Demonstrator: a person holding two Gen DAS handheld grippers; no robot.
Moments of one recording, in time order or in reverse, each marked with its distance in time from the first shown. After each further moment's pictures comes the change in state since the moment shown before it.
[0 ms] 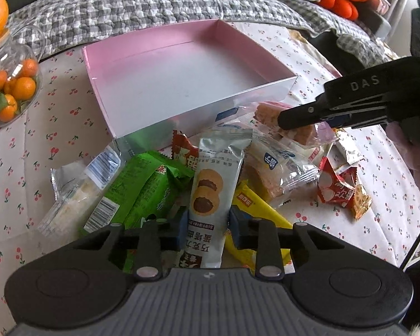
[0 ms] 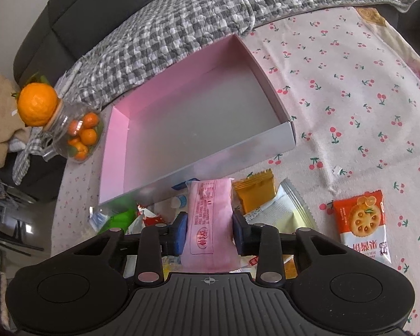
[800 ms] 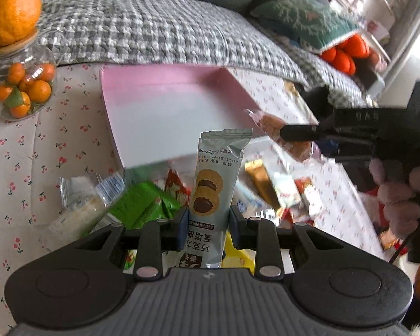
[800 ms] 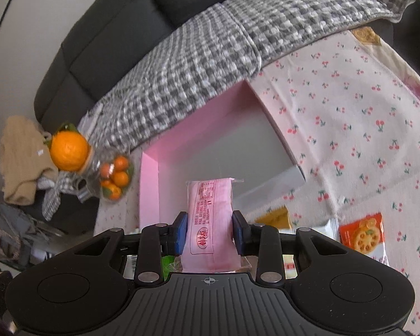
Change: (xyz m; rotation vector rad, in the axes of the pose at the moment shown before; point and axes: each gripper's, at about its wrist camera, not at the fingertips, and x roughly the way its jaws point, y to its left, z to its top) left arm -0.042 0.008 0.013 -0.188 -0.131 -0.102; right arm -0.041 -0.003 0.019 0.088 -0.127 0.122
